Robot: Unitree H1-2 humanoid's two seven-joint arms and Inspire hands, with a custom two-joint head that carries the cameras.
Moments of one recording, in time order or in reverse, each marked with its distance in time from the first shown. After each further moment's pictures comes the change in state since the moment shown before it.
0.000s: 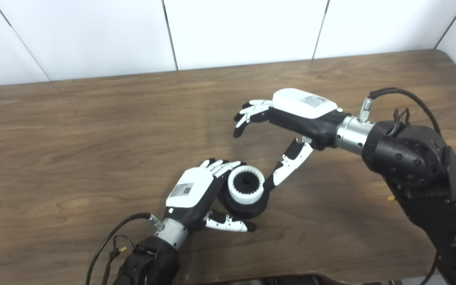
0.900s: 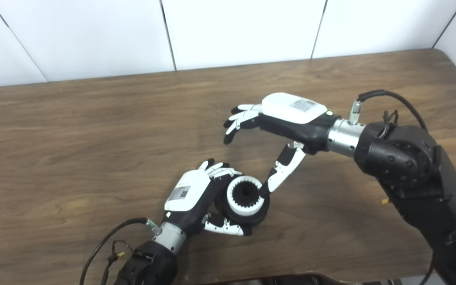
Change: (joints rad) left arm 0.014 0.012 -0.014 0.034 -0.084 -0.059 0.090; right arm -0.006 0.003 0.021 -0.001 0.007 -0.016 0.013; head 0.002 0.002
